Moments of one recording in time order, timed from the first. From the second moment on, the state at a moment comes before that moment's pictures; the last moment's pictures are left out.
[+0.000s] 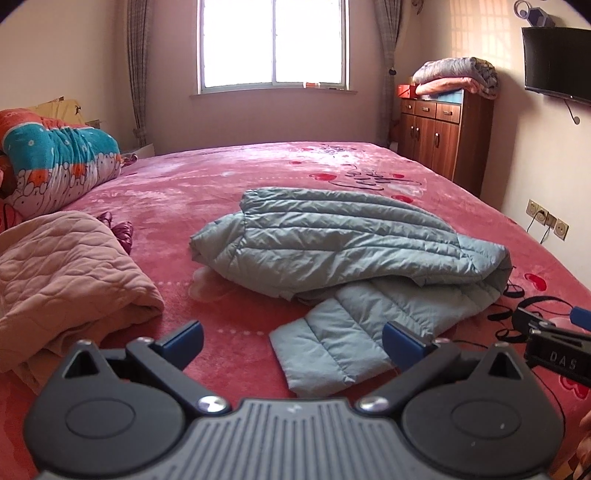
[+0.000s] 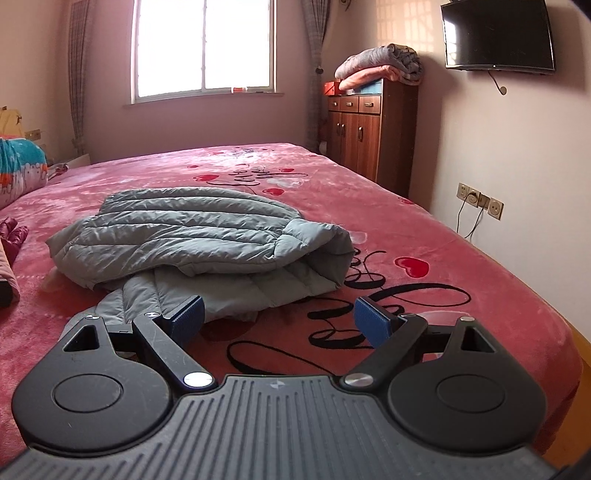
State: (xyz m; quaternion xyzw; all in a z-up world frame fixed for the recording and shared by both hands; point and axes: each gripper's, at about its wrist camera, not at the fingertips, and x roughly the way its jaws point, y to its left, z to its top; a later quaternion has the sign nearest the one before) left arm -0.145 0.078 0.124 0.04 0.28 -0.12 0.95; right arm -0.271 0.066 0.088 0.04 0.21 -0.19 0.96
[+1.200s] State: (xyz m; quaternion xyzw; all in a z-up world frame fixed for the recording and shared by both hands) left arm -0.051 -0.069 0.063 0.17 0.25 -0.22 0.93; right arm -0.205 -0.042 0.060 0.21 0.24 -0.22 0.92
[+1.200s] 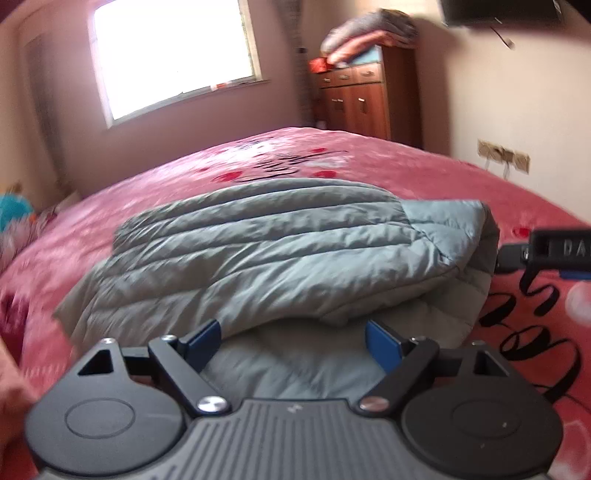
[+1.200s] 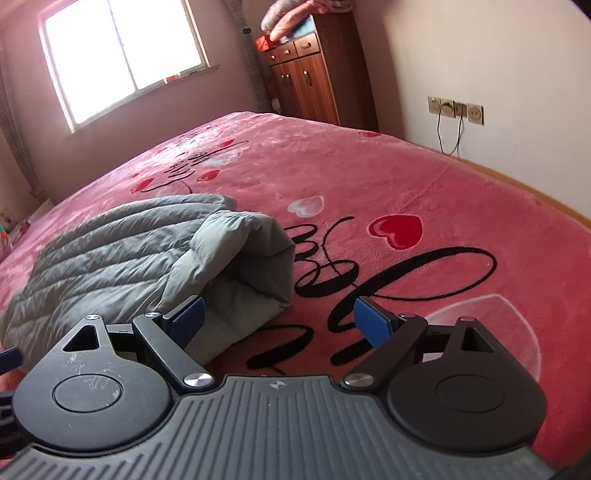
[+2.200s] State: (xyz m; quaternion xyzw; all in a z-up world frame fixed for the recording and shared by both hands) left arm -0.045 -0.032 0.129 0.02 0.23 -0.21 0.95; right arm -0.157 -0.046 0.053 0.19 0.22 -0.15 0.94
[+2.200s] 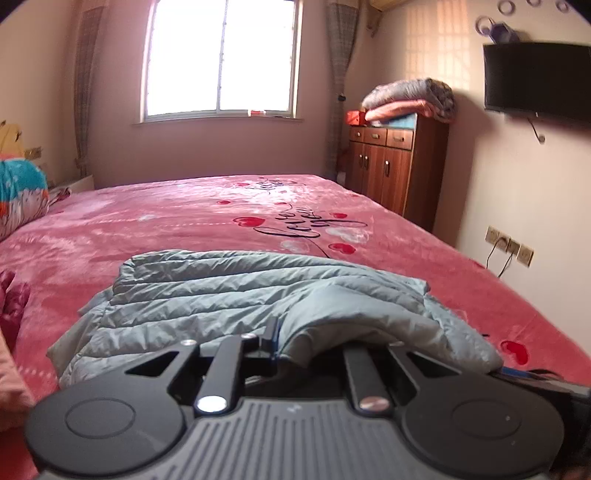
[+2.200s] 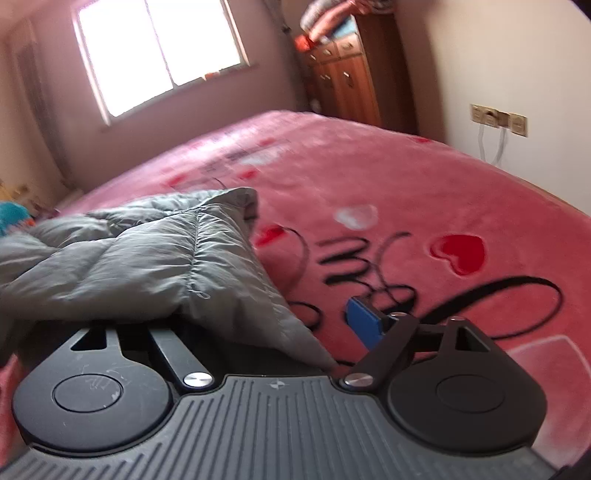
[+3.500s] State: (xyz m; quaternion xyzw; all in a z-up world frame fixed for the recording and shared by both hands) left arm -0.198 0.113 0.271 -0.08 0.06 -0.26 0.96; right arm -0.295 0.049 0.212 0.02 -0.05 -0.12 0.99
